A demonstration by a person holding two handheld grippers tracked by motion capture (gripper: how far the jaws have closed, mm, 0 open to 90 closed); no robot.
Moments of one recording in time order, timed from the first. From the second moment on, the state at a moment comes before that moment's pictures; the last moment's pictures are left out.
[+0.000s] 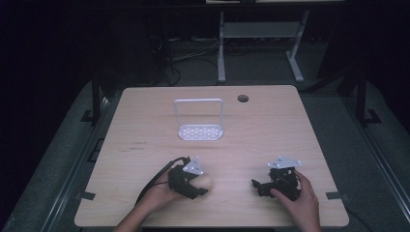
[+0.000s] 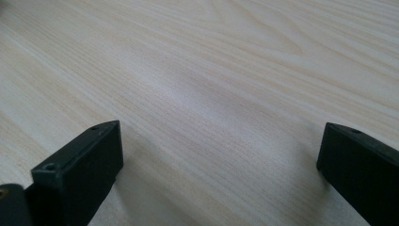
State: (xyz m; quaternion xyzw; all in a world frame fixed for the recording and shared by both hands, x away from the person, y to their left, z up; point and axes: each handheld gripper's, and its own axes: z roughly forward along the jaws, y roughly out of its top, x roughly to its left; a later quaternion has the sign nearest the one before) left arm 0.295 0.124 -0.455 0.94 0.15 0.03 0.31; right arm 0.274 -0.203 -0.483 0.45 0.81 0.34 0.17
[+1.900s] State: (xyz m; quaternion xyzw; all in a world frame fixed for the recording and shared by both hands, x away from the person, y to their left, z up) left arm 0.342 0.157 -0.424 0.89 0.27 0.07 0.36; right arm 0.274 -0.203 -0.483 0.45 0.81 0.34 0.17
